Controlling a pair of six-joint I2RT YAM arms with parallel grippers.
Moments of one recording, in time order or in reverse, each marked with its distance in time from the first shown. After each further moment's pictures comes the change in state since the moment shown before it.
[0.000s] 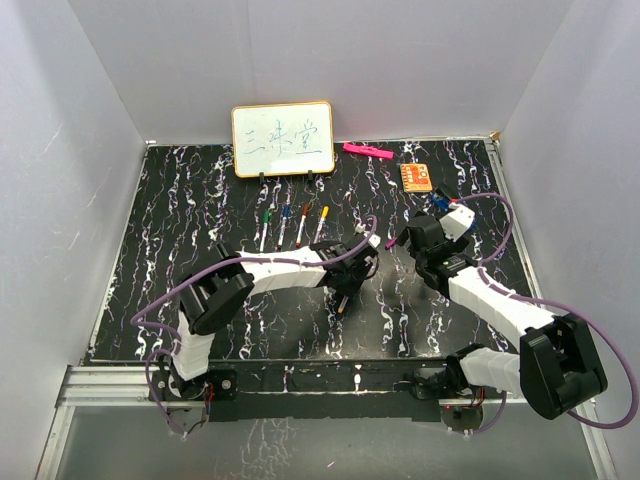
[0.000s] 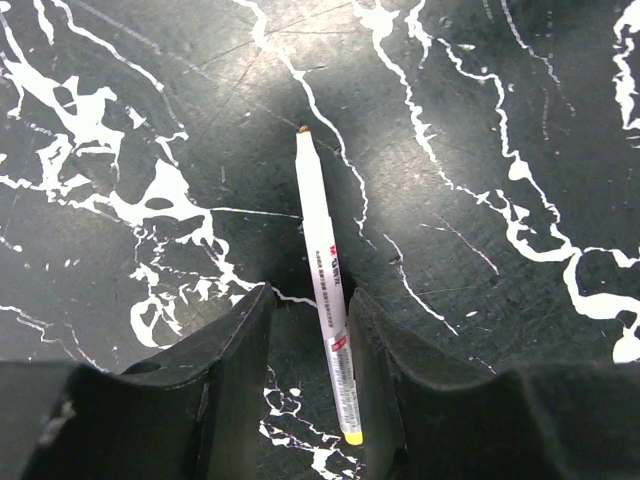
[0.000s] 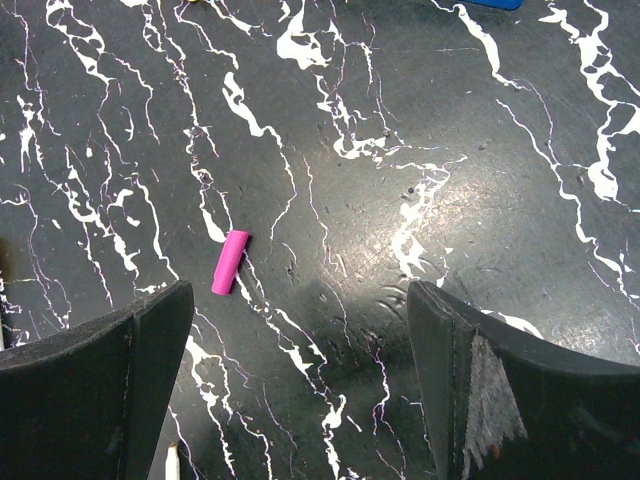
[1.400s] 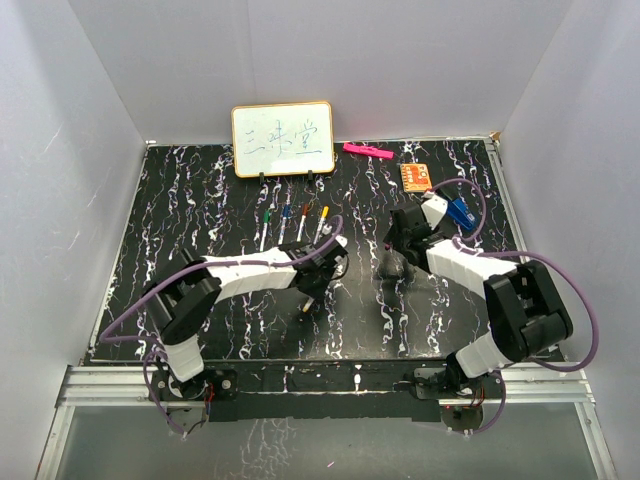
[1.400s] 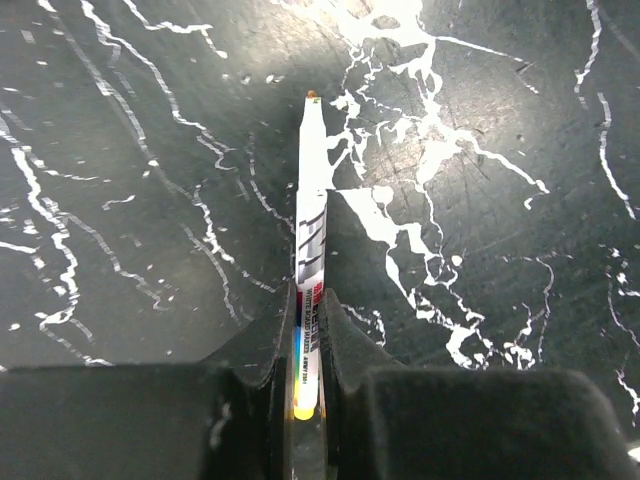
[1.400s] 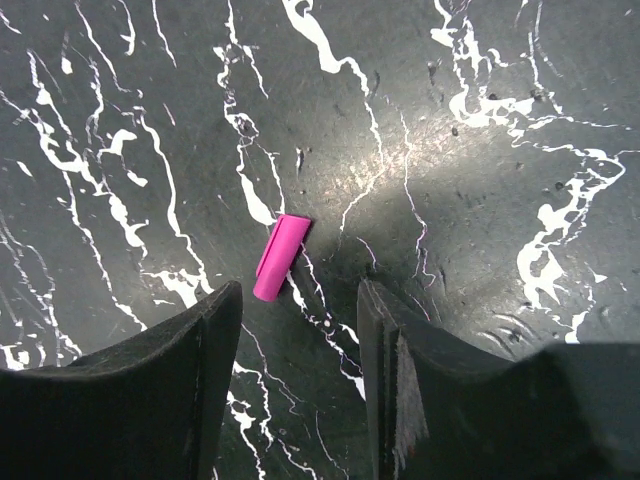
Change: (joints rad) left arm 0.083 -0.238 -0.229 -0.078 -0.027 -0.031; right arm -0.011 0.339 0.167 0.031 -0.183 -0.019
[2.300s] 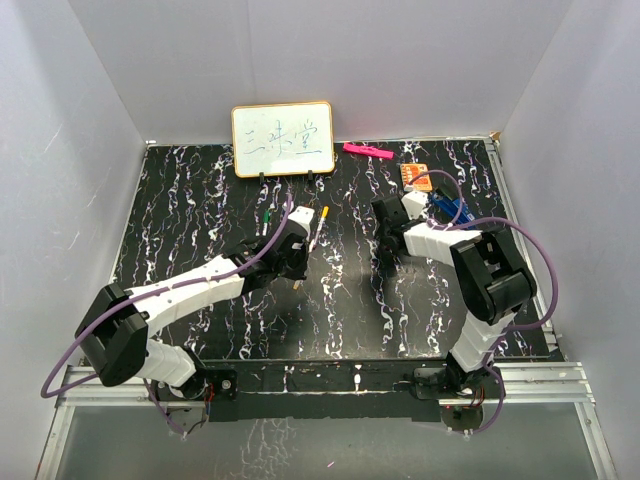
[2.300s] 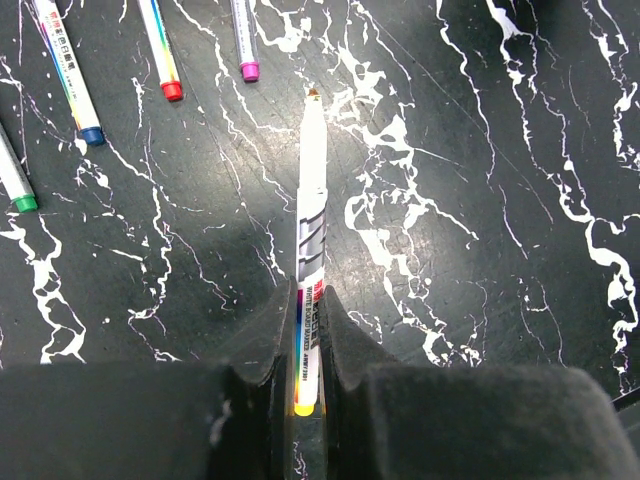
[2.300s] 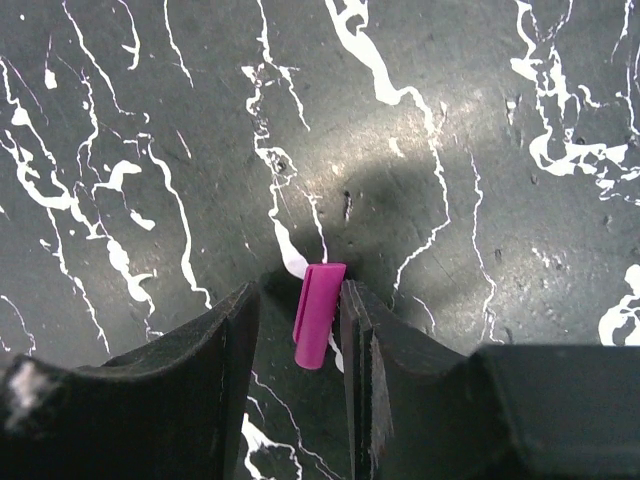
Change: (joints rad) left arm 0.101 -0.343 -0.161 0.157 -0.010 -0.003; right arm 0.027 0.231 0.150 0.003 0.031 -0.017
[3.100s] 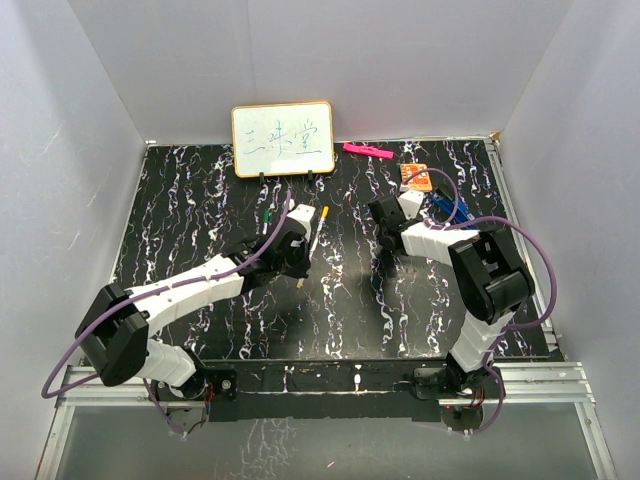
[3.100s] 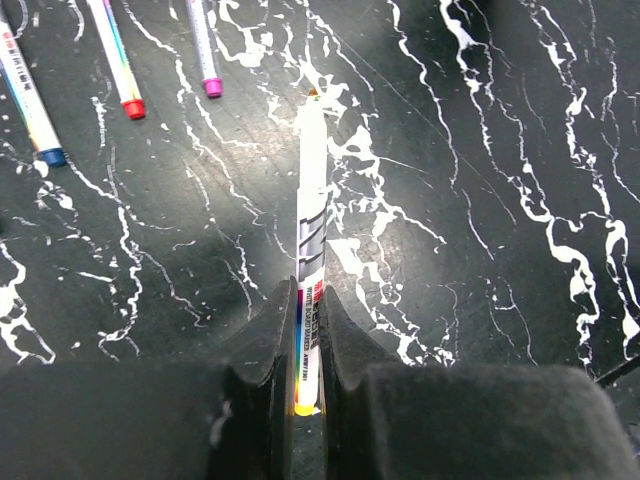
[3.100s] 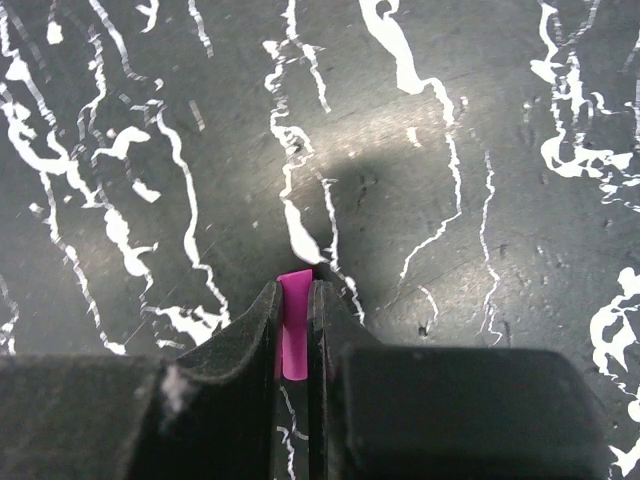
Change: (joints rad) left arm 0.010 0.005 0.000 0.045 0.066 0.001; right arm 0.025 0.011 0.024 -0.030 0.028 -0.060
